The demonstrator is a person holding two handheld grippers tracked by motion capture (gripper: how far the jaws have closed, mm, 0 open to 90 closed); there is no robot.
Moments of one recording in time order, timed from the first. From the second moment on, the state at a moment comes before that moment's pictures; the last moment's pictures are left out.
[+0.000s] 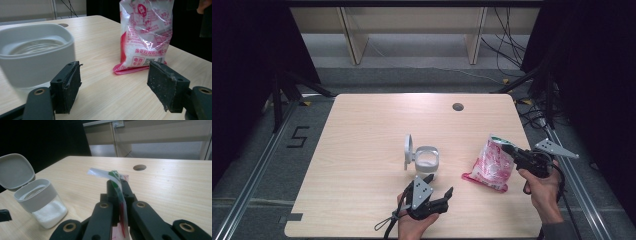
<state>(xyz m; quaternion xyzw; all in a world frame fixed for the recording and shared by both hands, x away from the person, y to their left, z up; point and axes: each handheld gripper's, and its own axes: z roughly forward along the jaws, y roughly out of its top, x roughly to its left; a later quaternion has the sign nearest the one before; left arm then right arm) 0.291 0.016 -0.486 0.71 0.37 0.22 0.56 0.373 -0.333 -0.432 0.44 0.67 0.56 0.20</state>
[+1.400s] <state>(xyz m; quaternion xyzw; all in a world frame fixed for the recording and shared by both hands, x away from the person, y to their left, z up) 0.321 0.113 -0.465 0.70 0.43 0.23 0.52 0.378 -0.352 -0.469 0.53 0.65 0.51 0.20</state>
